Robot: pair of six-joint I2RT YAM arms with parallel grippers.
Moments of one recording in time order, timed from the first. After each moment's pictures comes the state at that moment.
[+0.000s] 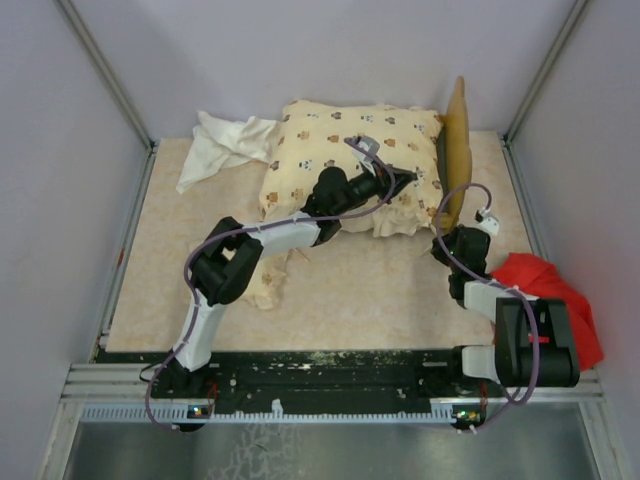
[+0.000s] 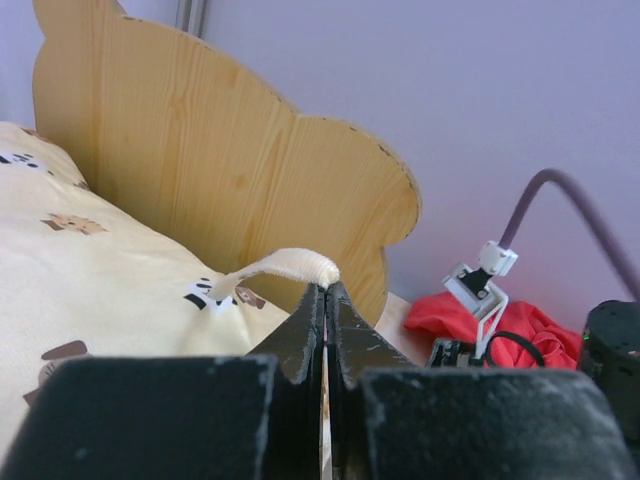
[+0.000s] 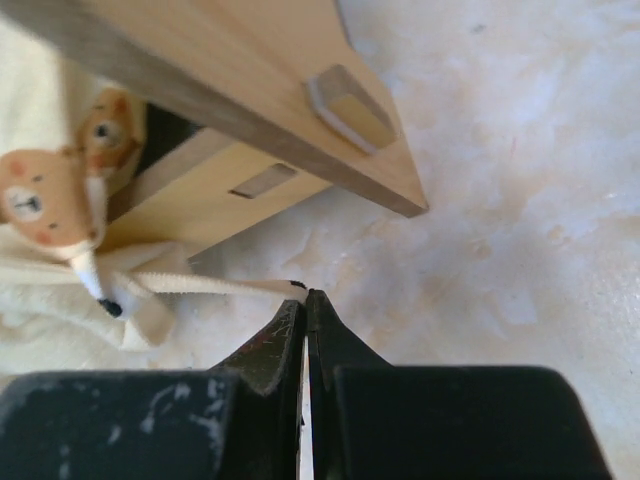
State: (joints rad) left arm -0.81 2.19 1.57 0.90 0.27 -0.43; right arm -0.01 1.28 0.34 0.49 0.02 0.61
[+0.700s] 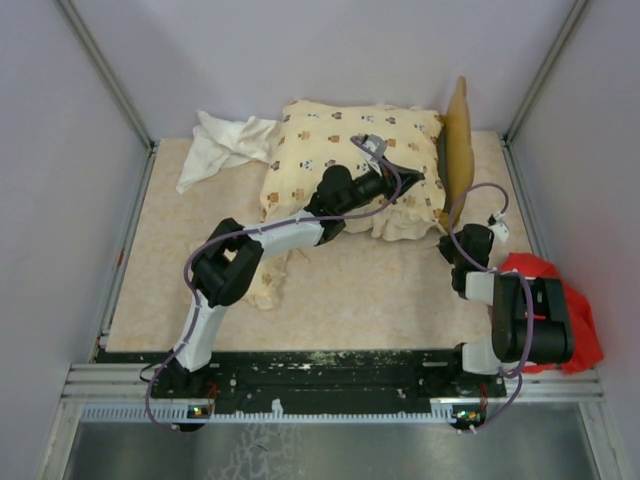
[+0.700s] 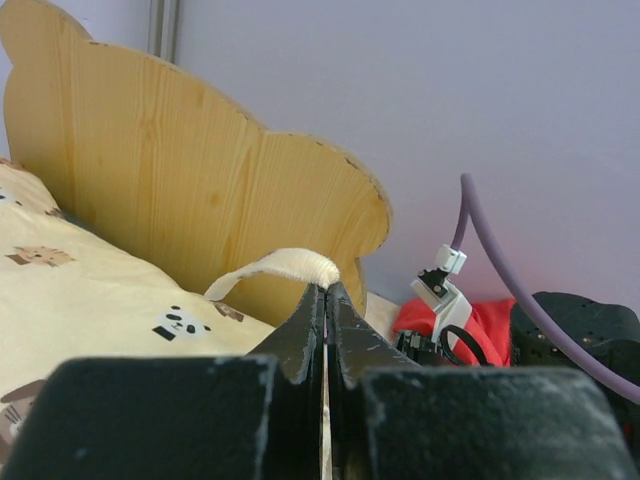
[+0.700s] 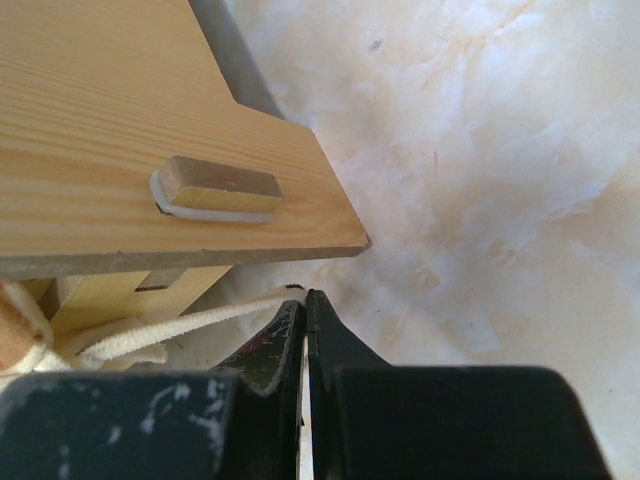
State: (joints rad) left arm -0.83 2.19 1.61 0.87 0.29 -0.39; right arm -0.07 1.43 0.38 0.53 0.08 0.82
